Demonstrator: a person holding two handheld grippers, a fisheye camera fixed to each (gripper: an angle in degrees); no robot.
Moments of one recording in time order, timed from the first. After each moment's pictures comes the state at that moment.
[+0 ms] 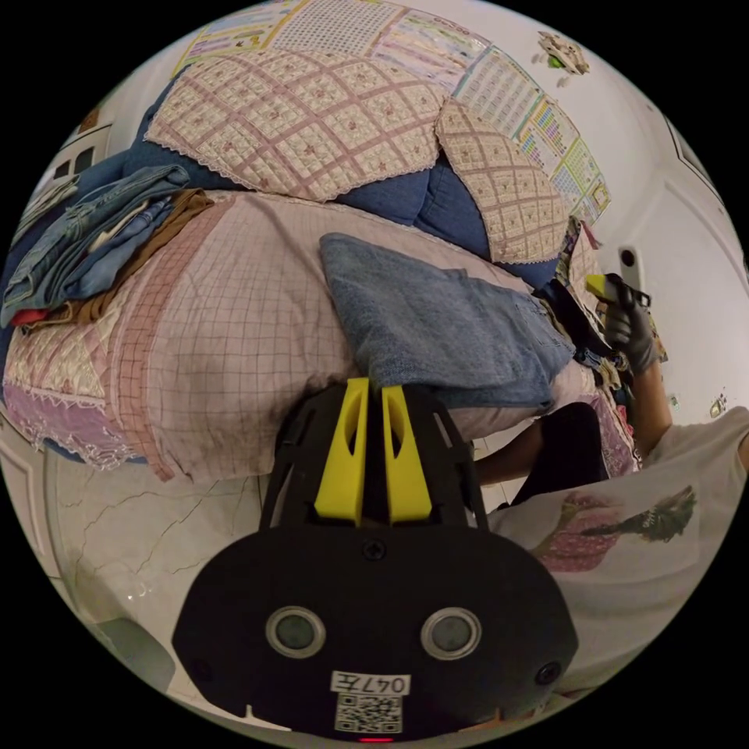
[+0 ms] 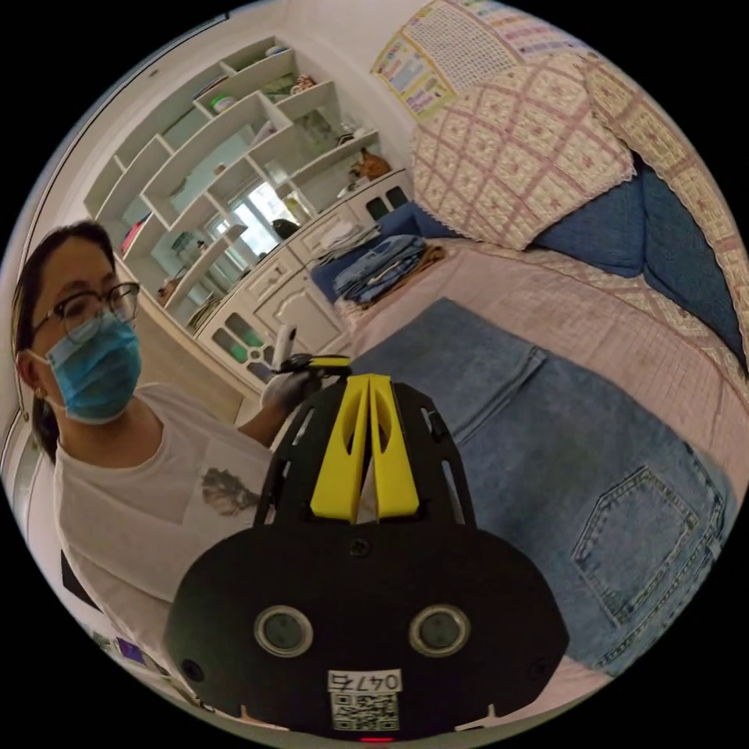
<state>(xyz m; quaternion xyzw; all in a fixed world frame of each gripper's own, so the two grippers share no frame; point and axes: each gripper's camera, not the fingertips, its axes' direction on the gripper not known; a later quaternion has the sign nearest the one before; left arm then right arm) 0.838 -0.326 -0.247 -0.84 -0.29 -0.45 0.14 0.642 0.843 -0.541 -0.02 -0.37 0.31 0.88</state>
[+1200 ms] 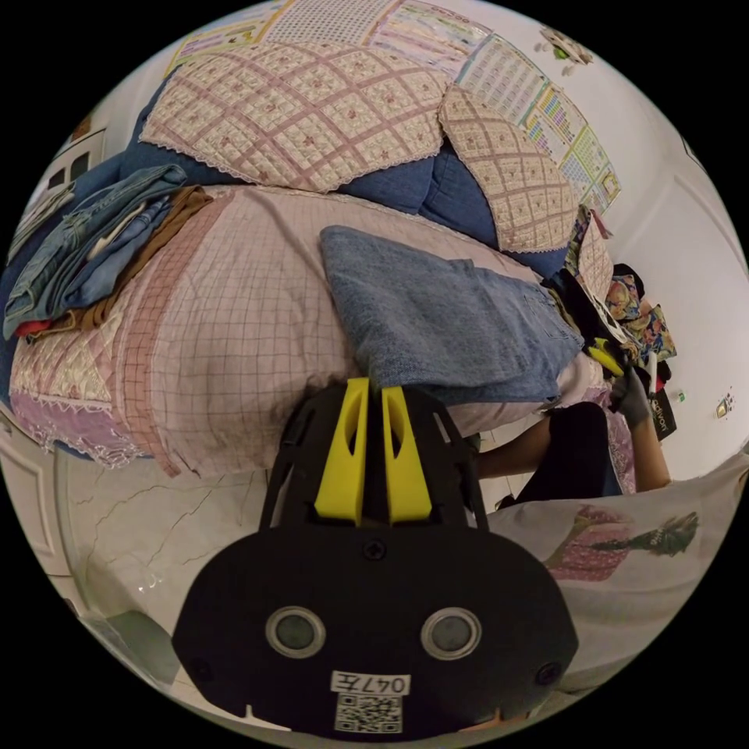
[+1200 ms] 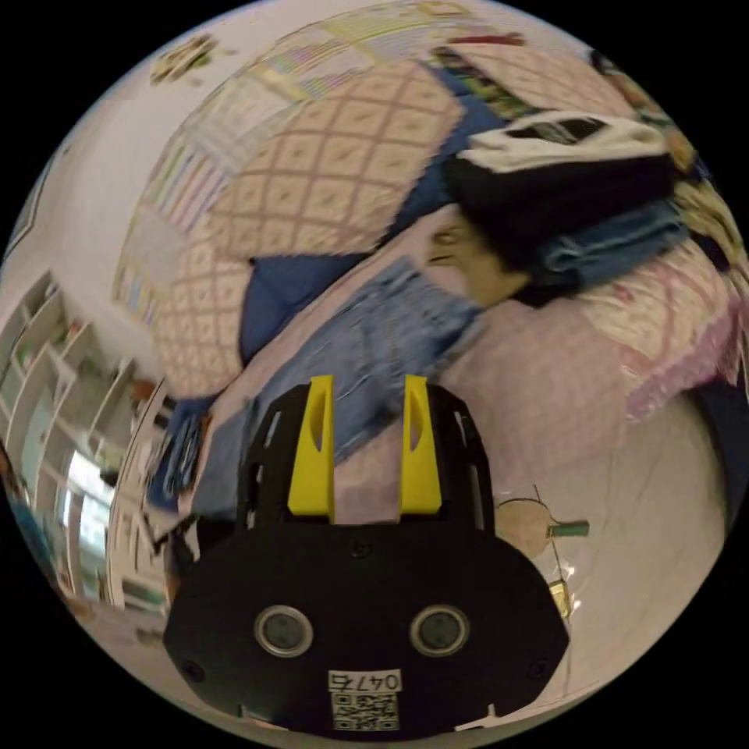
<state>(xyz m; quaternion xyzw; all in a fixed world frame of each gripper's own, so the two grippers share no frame) 0.851 -0.305 -0.229 -0.85 -0.27 -0.44 0.11 0.607 1.067 -0.783 -0.01 0.06 0.70 0.71</state>
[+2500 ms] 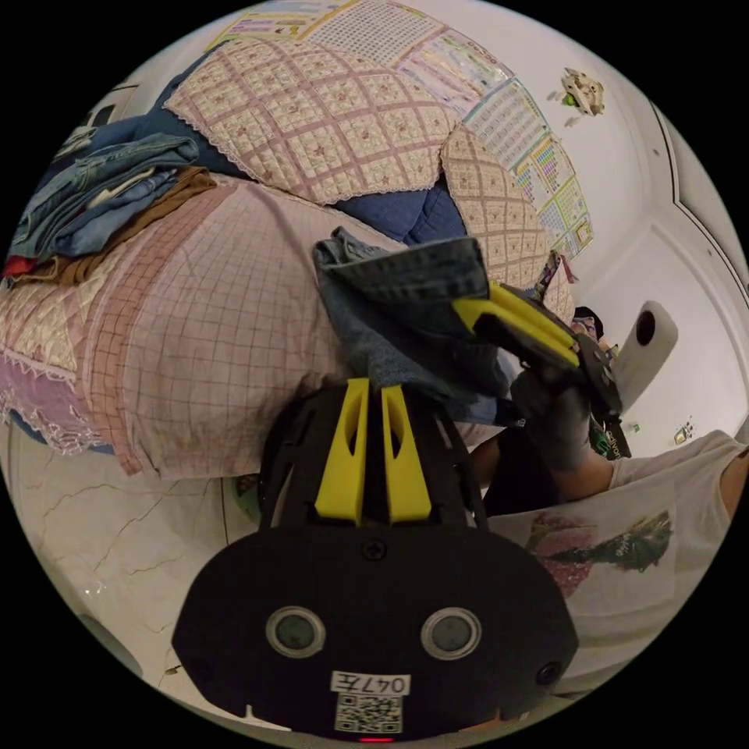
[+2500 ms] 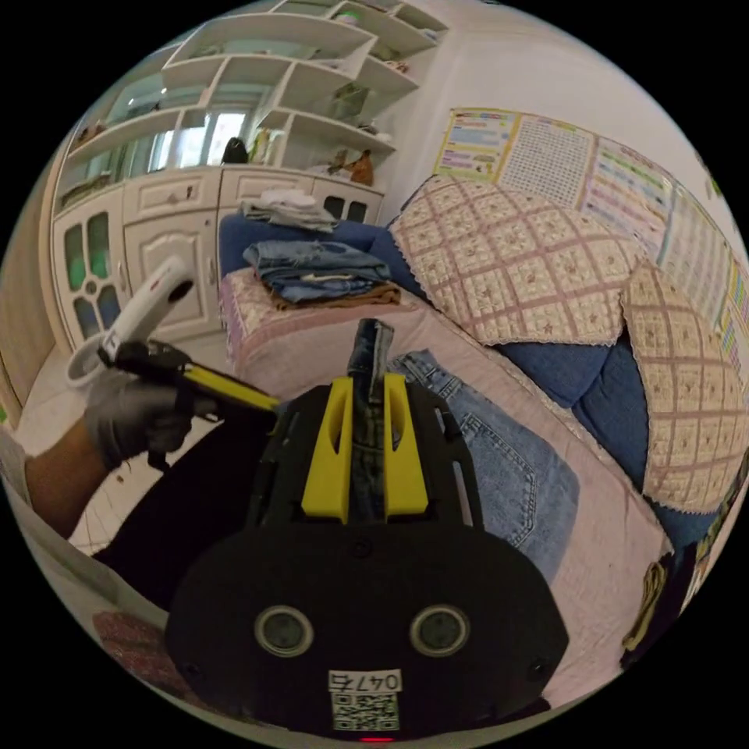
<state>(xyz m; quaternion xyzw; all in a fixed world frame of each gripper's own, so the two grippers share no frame) 0.833 -0.351 -0.303 -0.78 -0.32 -0.51 0.16 0.187 0.625 -0.485 0.00 0.00 0.16 0.99</state>
